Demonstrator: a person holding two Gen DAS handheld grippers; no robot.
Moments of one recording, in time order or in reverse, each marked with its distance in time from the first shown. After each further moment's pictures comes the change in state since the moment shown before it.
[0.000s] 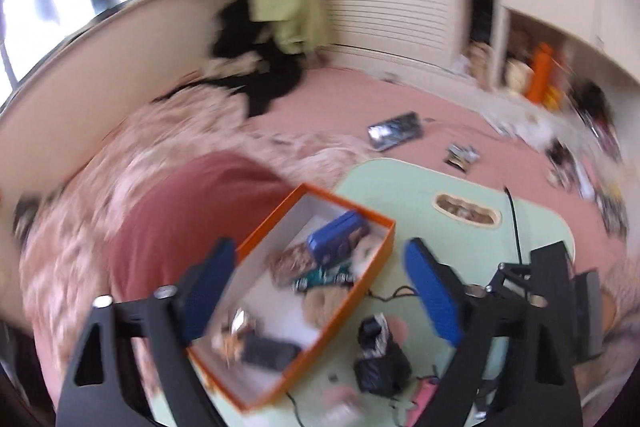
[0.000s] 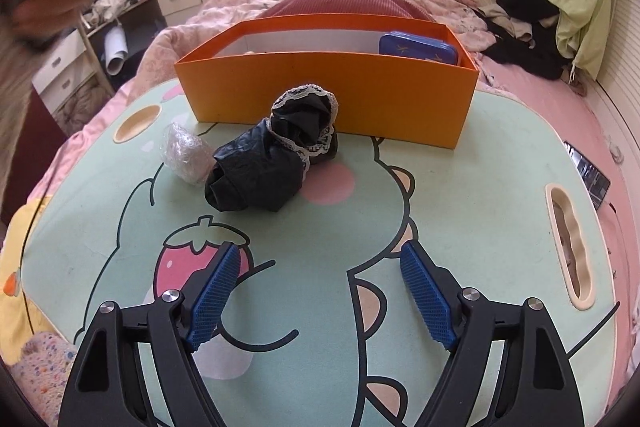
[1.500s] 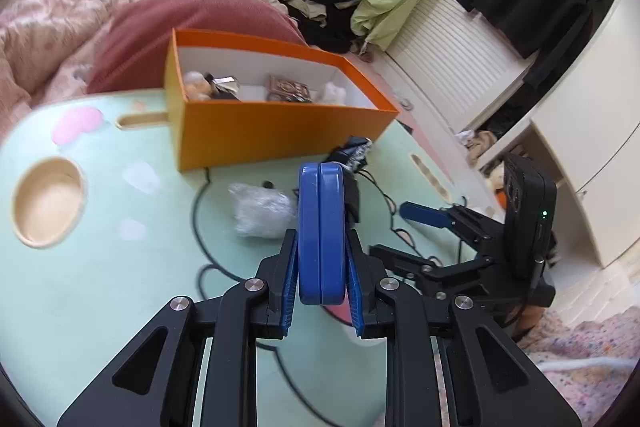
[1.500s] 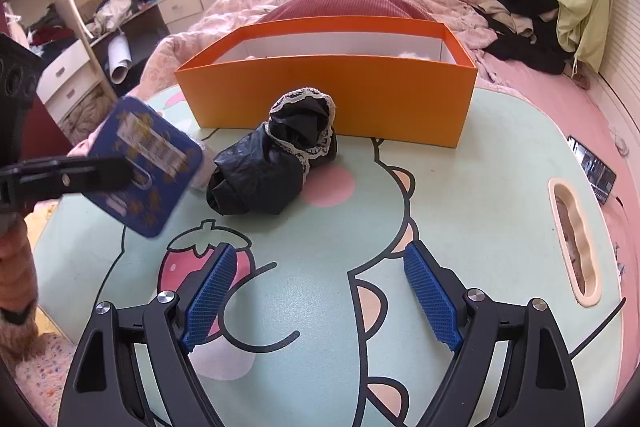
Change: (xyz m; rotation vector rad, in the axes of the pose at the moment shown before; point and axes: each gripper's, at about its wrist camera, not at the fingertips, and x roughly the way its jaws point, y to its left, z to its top) left arm -0.033 -0.015 -0.214 -0.780 -0.055 -0.211; right arm 0.001 0.001 -0.001 0.026 -0.019 0.031
